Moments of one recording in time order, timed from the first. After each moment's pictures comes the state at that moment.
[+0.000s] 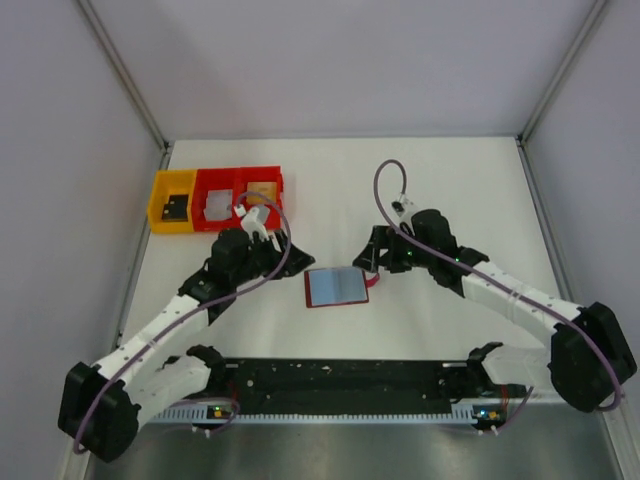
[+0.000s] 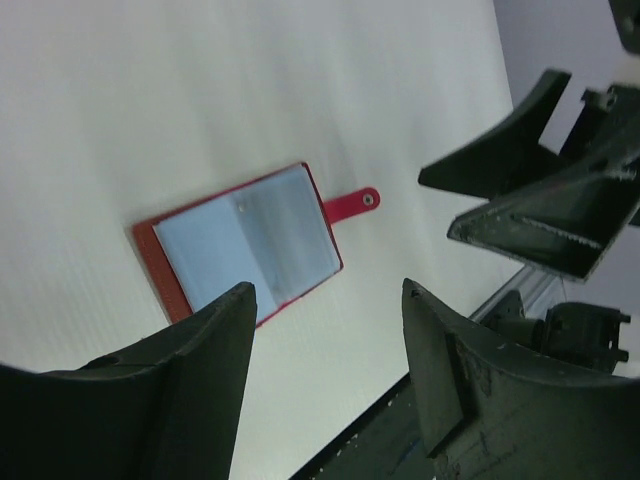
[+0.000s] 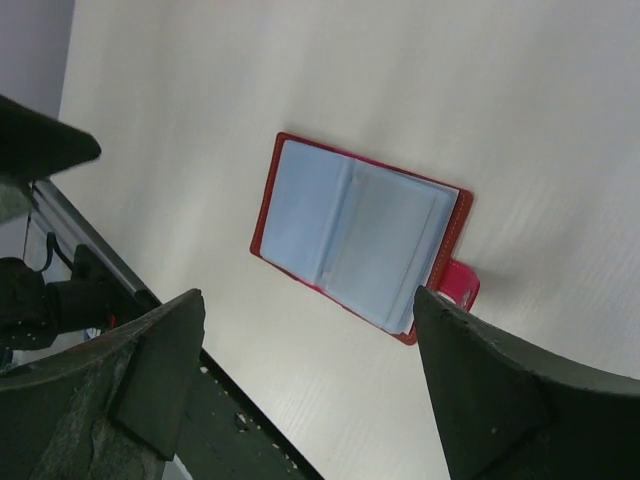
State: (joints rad) left arm -0.43 0.92 0.59 -0.07 0.31 -0.71; right arm 0.57 1.17 0.68 -0.08 -0.32 0.58
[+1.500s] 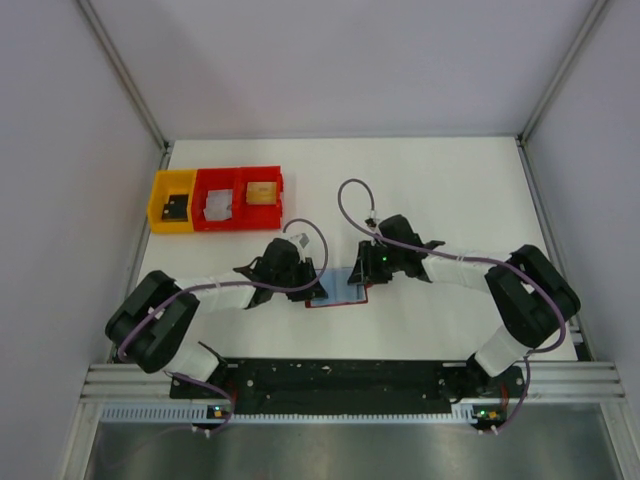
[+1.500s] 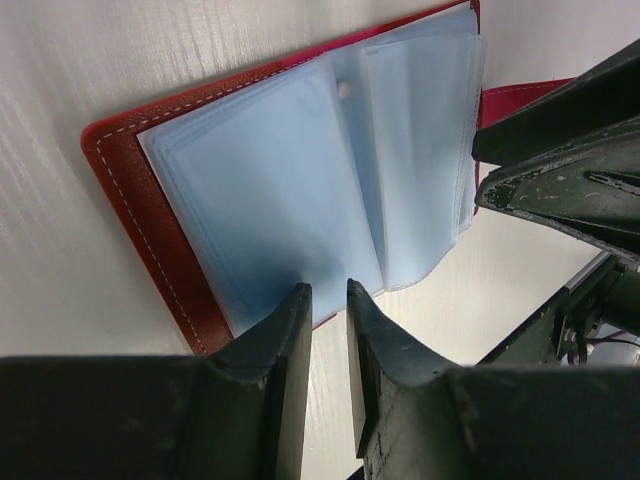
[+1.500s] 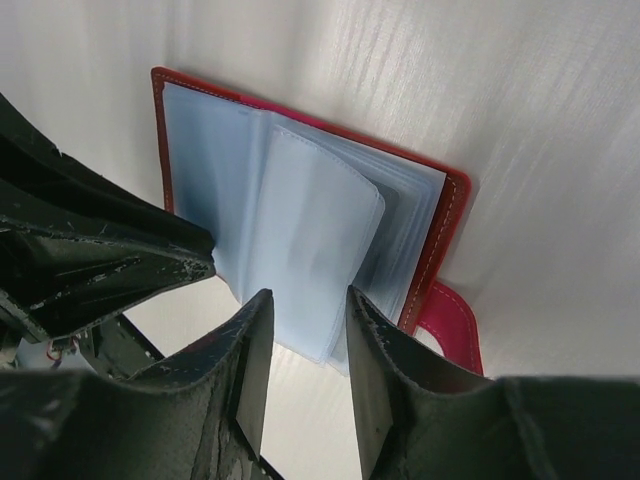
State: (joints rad) left arm -0.64 1.47 0.55 0.11 0.31 -0.75; right arm 0.63 1.60 0.78 -0.04 -0.37 0.61
